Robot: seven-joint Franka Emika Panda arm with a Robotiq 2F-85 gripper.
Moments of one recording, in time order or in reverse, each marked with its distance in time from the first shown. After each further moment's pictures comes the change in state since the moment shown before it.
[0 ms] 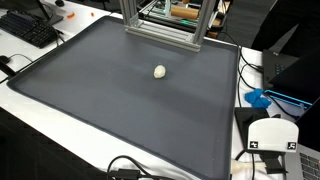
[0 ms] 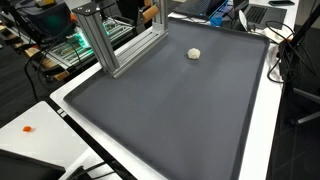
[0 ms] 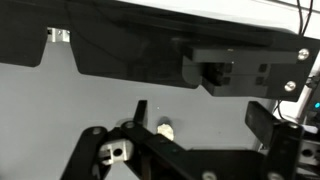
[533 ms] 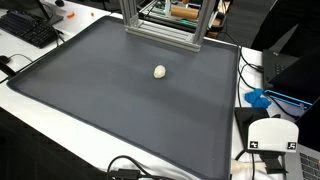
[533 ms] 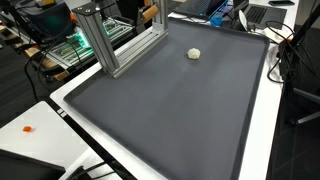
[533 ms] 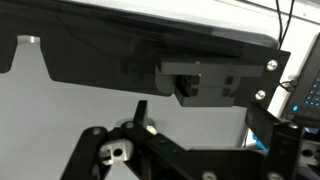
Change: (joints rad) arm 0.034 -0.050 0.014 -0.031 0.052 -0.001 0.000
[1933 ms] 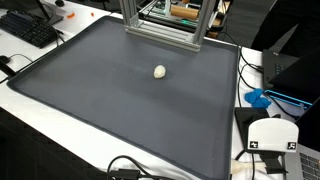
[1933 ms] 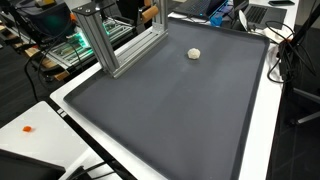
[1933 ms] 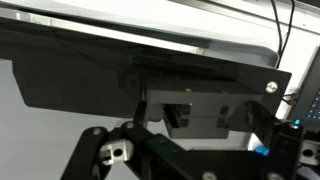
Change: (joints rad) arm 0.014 -0.017 0.033 -0.070 0.023 0.027 0.023
